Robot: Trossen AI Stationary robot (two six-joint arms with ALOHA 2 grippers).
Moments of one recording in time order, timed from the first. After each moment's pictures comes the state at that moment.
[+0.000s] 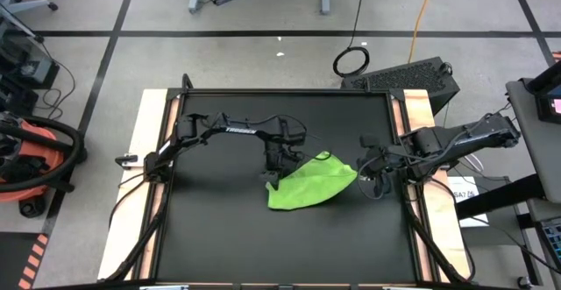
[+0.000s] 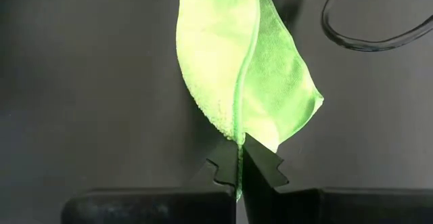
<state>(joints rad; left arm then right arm) 0.19 2.24 1.72 -1.08 0.82 0.49 0.24 1.00 0.99 -1.05 0.10 0.02</state>
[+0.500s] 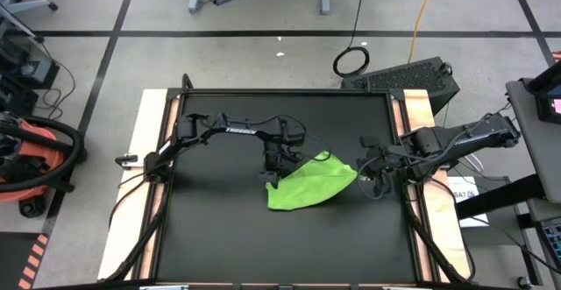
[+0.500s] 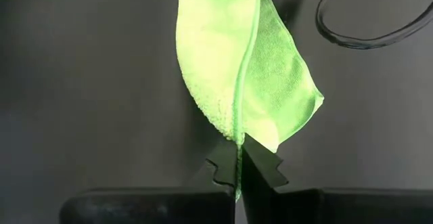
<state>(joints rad) 0.19 2.24 1.72 -1.11 0.80 0.51 0.24 1.00 0.99 -1.05 0.10 0.04</state>
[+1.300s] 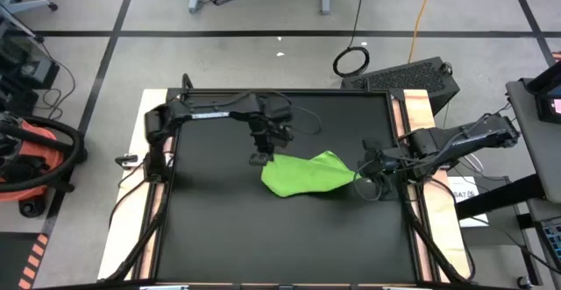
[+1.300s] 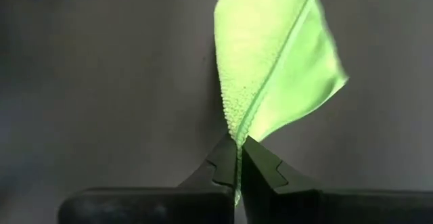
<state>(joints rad) 0.25 1.92 1.72 -1.17 0.44 0.40 0.24 1.02 1.01 -1.13 0.06 0.07</state>
